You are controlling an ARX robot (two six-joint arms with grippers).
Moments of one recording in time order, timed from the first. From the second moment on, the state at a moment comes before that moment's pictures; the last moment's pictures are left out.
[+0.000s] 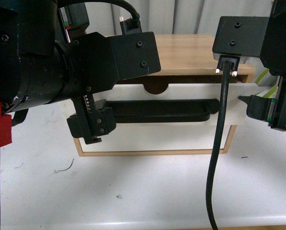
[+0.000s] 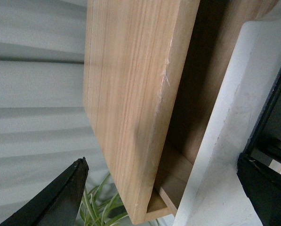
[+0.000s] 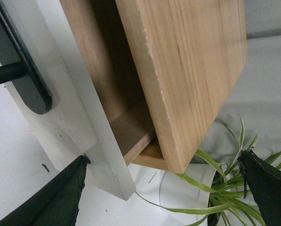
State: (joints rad) left arm -0.48 1.68 0.85 0.46 -0.39 1.17; right arm 0.24 1.66 0.97 0.15 0.07 -1.18
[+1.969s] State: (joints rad) left arm -0.28 0.87 0.70 -0.06 -0.23 0.14; right arm 0.22 0.79 0.51 0.22 0.01 0.06
